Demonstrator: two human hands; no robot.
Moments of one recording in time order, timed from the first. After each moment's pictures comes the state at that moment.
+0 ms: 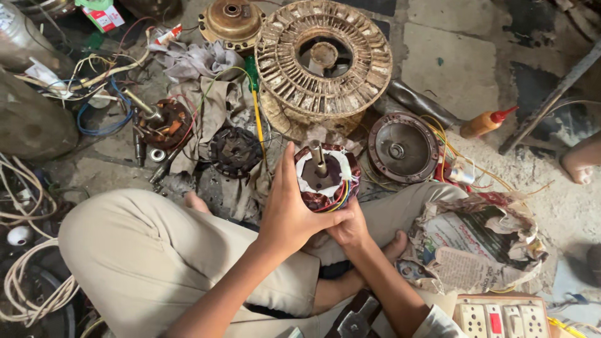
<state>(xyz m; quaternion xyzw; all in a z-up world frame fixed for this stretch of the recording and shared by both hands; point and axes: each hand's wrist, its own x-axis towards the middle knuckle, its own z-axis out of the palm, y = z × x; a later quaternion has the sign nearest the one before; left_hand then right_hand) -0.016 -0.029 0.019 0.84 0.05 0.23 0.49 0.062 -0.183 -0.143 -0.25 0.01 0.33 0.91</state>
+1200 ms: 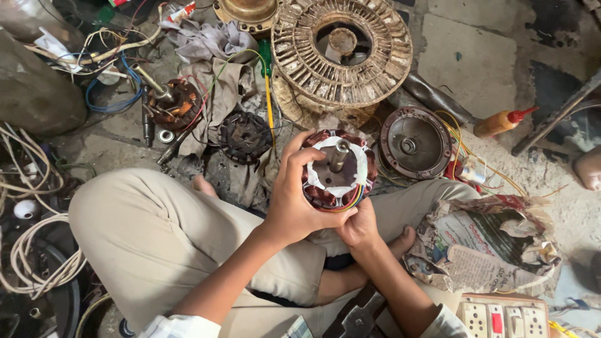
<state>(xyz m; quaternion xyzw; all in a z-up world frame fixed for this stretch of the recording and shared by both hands) -0.023 -0.017 0.018 0.77 -0.05 0.31 0.55 0.048 -0.180 -0.107 -0.23 0.09 0.34 0.91</state>
